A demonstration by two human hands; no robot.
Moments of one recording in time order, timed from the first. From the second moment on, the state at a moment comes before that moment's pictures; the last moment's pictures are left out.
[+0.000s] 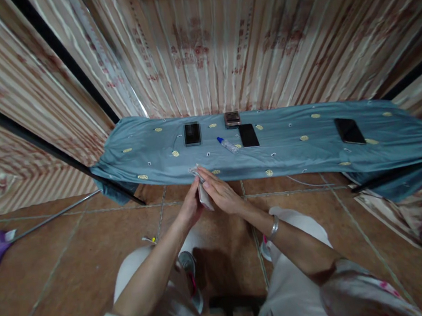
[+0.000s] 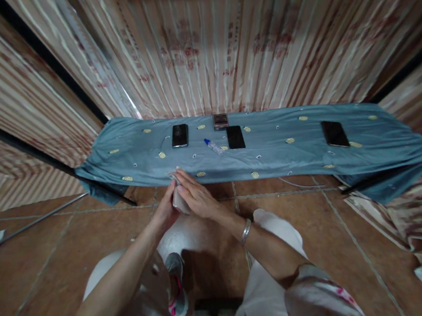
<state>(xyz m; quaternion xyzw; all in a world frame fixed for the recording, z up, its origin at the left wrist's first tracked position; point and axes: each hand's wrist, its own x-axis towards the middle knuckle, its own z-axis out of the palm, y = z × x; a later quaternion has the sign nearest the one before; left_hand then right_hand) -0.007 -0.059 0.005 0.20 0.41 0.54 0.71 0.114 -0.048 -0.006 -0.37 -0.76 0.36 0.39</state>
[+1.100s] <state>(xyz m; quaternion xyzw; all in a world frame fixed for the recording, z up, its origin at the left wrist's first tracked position) -0.001 -0.060 0.010 0.23 0.38 0.56 0.70 0.115 -0.046 -0.014 -0.41 -0.76 0.33 0.38</state>
